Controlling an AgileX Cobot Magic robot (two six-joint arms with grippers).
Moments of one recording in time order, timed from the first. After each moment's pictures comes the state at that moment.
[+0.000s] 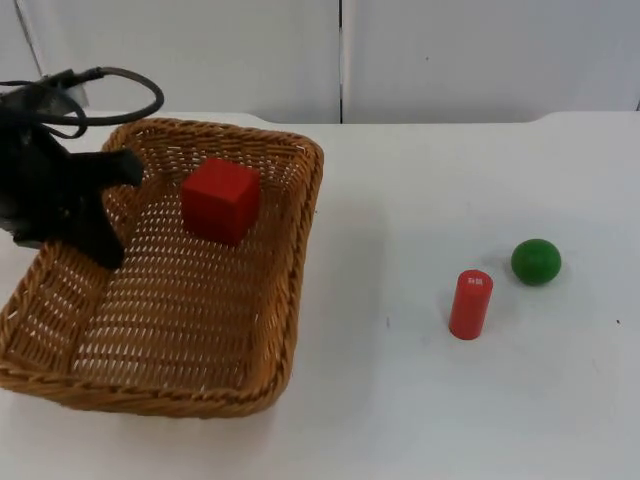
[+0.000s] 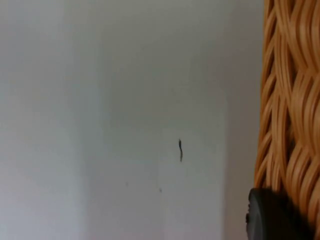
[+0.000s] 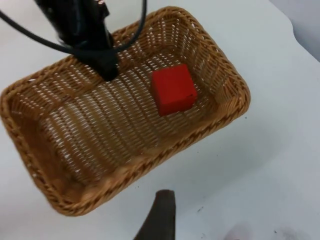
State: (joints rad) right arm 0.69 1.45 -1.47 0.14 0.90 -0.32; left arm 0.00 1.95 -1.13 -0.57 0.75 0.44
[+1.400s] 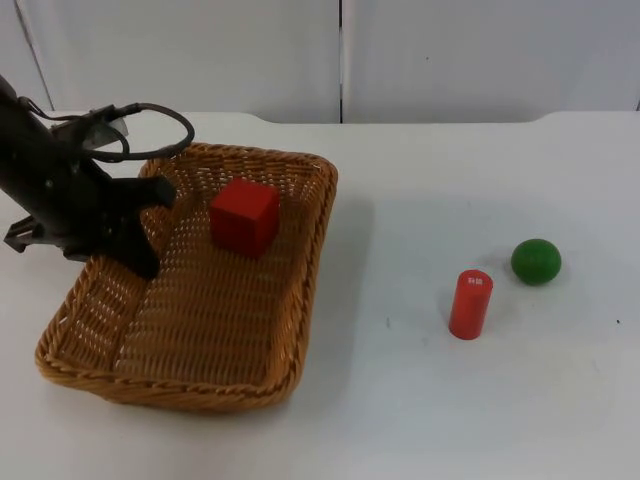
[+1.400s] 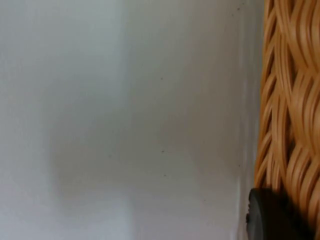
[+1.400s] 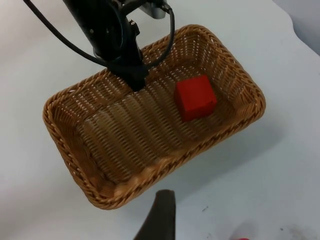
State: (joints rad) right arm 0.69 1.45 -1.47 0.14 0.90 -0.29; left arm 0.00 2.17 -1.29 -0.67 0.74 0.56
